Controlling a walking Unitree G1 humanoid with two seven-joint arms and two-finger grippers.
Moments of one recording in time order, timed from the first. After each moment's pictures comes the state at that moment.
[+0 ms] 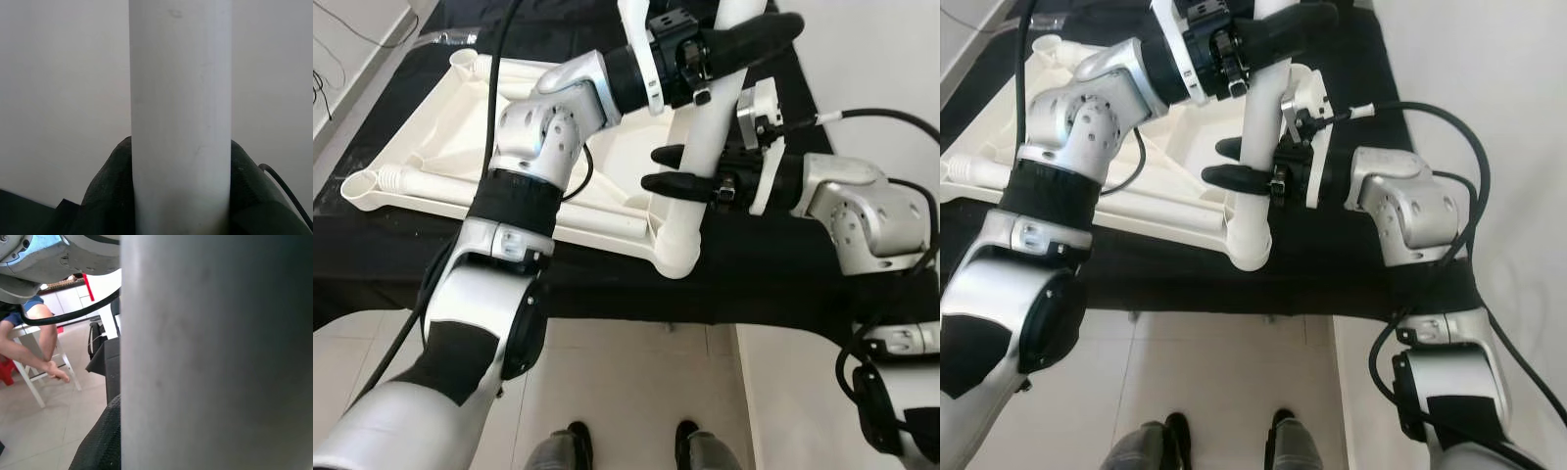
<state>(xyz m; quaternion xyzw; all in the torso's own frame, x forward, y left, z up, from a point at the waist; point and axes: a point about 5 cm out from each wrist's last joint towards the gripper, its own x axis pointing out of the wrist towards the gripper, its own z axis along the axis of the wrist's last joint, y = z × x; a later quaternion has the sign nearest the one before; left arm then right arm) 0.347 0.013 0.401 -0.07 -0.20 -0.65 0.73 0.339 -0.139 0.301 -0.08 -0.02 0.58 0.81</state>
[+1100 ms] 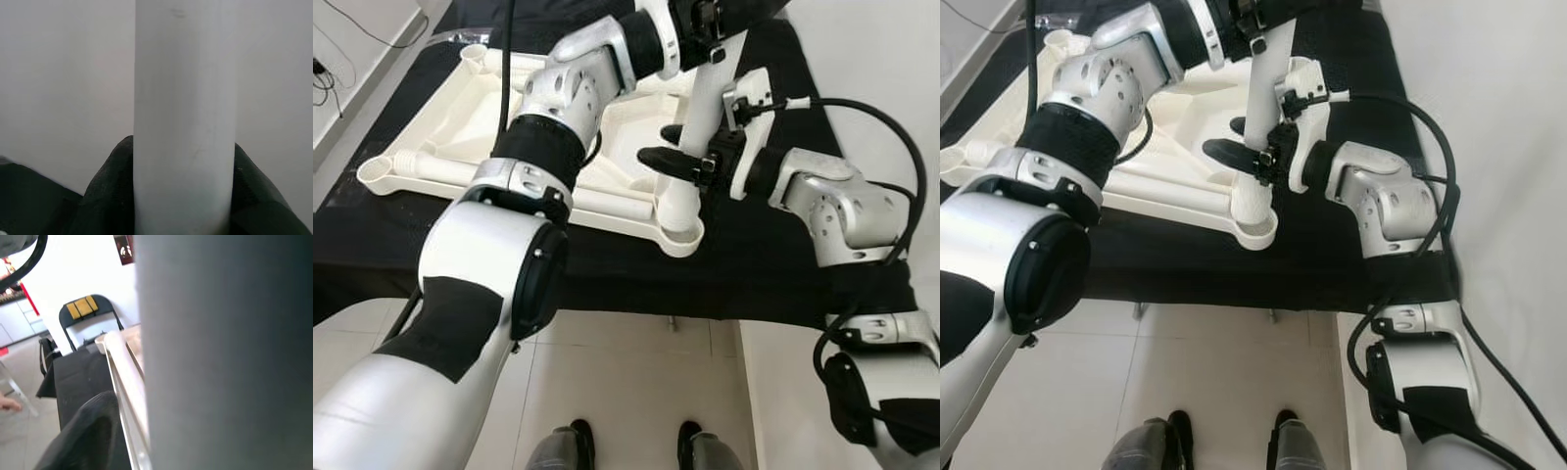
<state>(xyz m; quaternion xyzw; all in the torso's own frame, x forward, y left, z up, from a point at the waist) 0.364 0.006 0.422 -0.05 -0.25 -0.59 0.76 0.359 -0.128 0.304 -0.03 -0.01 0.47 0.88</state>
